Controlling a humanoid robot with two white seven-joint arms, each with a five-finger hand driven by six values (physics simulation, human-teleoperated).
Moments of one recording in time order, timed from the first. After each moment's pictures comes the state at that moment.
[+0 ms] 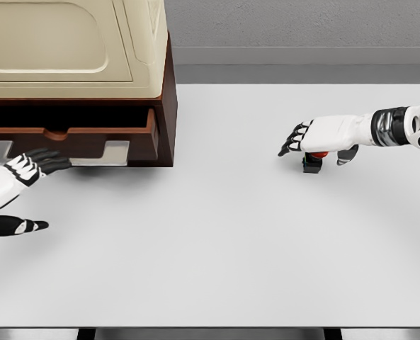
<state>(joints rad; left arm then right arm) 0.35 0.97 0.08 -1.82 -0.16 -0.61 -0.09 -0.96 -0.79 1.02 -1.32 0.50 -0.61 0.61</state>
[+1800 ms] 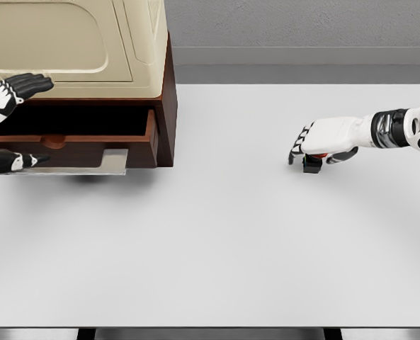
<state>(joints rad) 0.05 0.87 0.06 -1.80 -0.10 -0.61 -0.10 -0.96 -0.80 1.02 -1.32 0.50 -0.61 0.61</state>
